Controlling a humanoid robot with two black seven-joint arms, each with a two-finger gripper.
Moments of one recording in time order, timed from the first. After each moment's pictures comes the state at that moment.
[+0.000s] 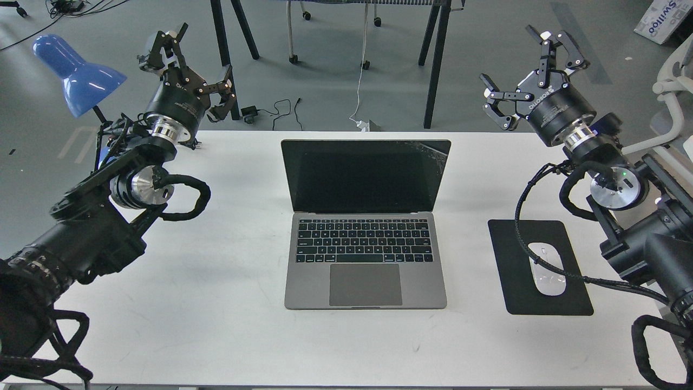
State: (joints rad) left arm -0.84 0.26 -0.69 -0.66 0.03 -0.28 -0.49; right arm 0.69 -0.29 1.14 0.81 -0.25 0.49 0.06
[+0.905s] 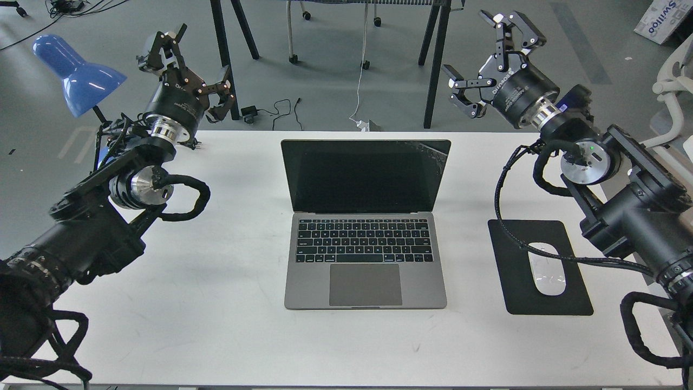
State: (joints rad) left arm -0.84 0.26 -0.69 -0.66 0.03 -0.27 -0.49; right arm 0.88 -0.26 0.89 0.80 -0.26 0.37 0.05
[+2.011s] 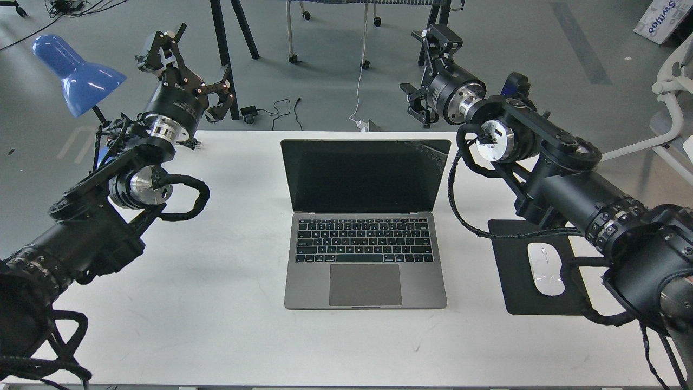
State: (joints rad) left arm -0.84 0.26 -0.69 -0.66 0.03 -0.27 -0.49; right arm 1.09 -0.04 0.60 0.52 -0.27 0.09 0.04
